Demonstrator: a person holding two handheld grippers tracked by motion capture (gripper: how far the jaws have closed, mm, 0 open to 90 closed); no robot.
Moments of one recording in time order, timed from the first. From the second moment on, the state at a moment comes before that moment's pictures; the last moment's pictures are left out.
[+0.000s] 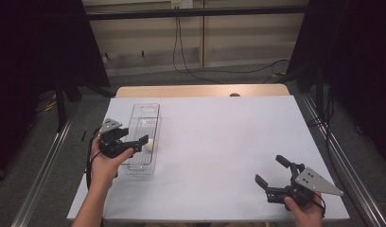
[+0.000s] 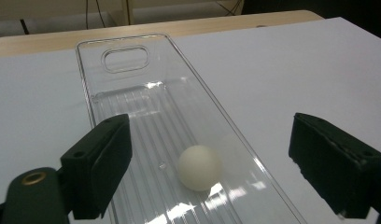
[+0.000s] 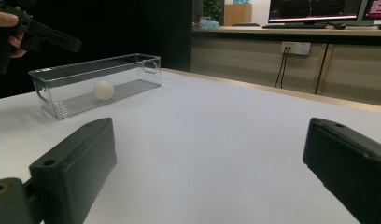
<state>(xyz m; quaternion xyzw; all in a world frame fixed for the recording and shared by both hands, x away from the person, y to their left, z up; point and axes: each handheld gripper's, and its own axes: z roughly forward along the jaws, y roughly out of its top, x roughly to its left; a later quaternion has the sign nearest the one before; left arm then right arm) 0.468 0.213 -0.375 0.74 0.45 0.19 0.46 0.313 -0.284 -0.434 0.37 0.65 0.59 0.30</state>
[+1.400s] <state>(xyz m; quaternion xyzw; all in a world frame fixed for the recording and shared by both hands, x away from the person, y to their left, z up) 0.433 0.231 -0.385 0.72 0.42 0.22 0.51 0.312 -0.286 -0.434 0.37 0.65 0.59 0.31</state>
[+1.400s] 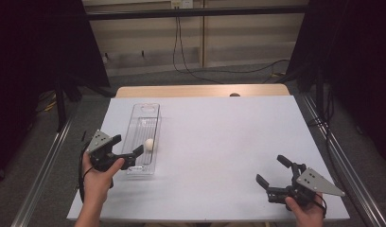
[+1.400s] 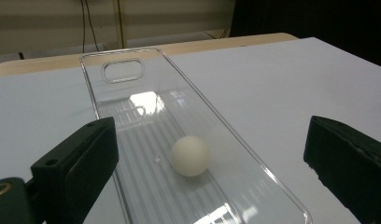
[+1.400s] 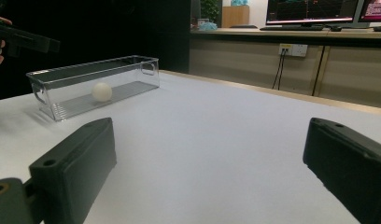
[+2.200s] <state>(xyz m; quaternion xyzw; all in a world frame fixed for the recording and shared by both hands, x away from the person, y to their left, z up) 0.413 0.246 -0.396 0.72 0.41 0.23 0.52 0.311 -0.287 -0.433 0.37 0.65 0.59 0.31</state>
